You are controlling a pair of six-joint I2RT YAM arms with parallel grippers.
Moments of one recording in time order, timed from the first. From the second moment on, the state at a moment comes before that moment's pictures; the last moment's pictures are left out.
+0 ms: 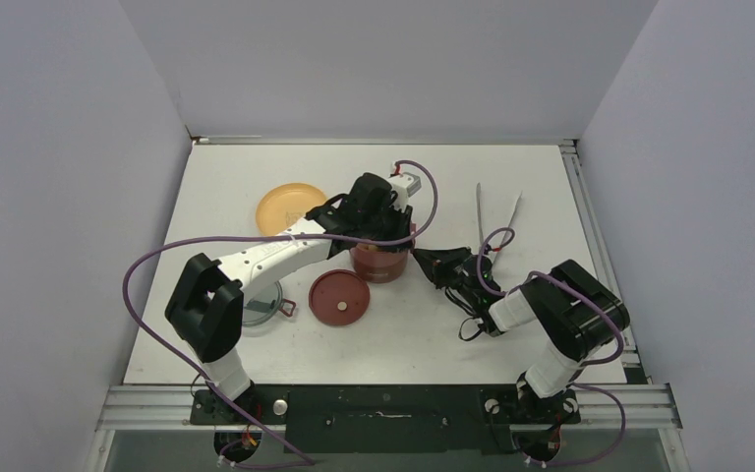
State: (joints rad) left arm -0.78 1.73 1.36 -0.32 0.20 -0.29; right arm 0.51 1.65 0.33 1.01 -0.03 1.70
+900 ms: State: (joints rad) left arm -0.77 1.73 1.35 -0.30 0.20 -0.30; right arm 0.54 1.71 0.33 1.09 0.03 1.78
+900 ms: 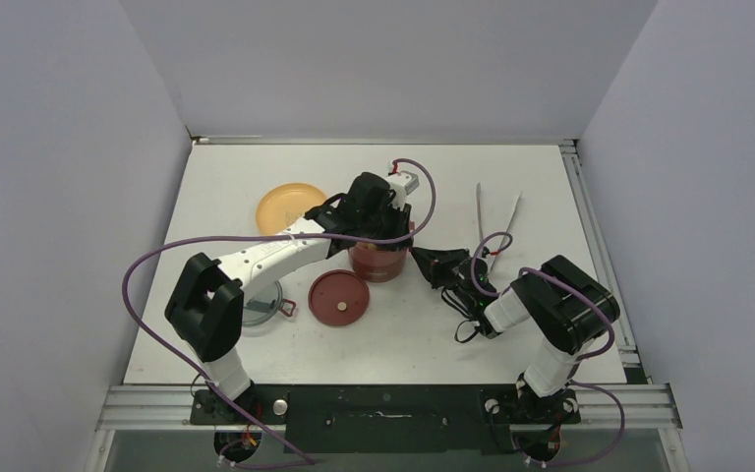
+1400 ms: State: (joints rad) left arm -0.77 1.73 1.35 -0.30 0.19 -0.31; right arm 0.56 1.71 0.34 1.08 0.07 1.77
